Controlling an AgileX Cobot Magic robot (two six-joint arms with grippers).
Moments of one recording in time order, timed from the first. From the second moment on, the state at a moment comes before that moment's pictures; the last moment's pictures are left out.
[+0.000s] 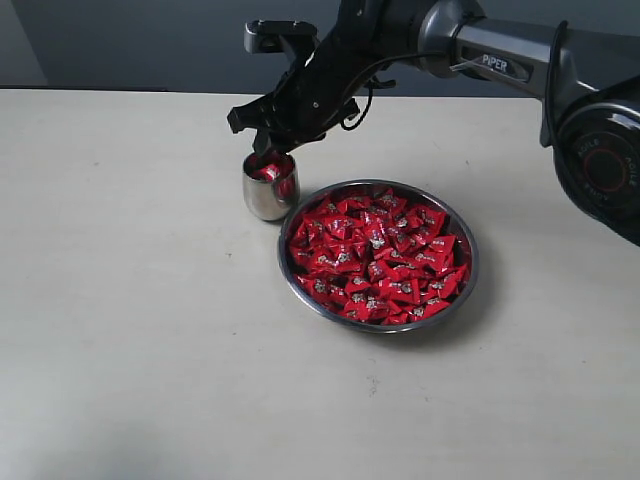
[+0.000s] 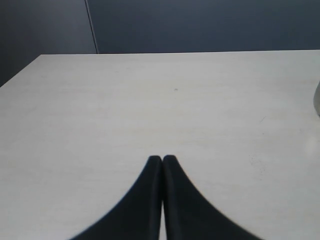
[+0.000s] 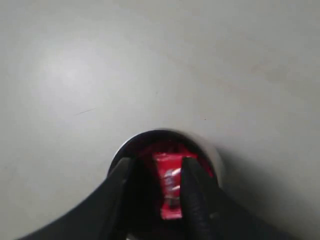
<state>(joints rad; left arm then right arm) 0.22 0.00 0.00 0.00 0.34 0.03 0.65 2.35 -2.02 0.46 0.84 -0.28</state>
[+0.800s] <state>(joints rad) 0.22 0.00 0.00 0.00 0.34 0.03 0.59 2.09 -1.76 0.43 0.61 -0.26</state>
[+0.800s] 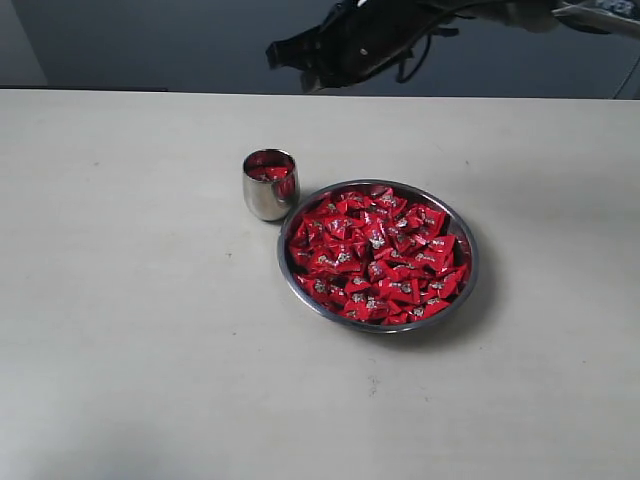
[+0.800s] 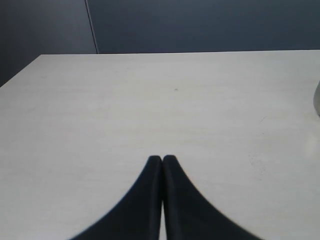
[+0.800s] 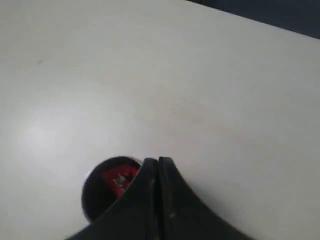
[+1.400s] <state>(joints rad) 0.22 0.00 0.00 0.00 0.34 0.03 0.43 1.86 -1.23 0.44 0.49 -0.30</state>
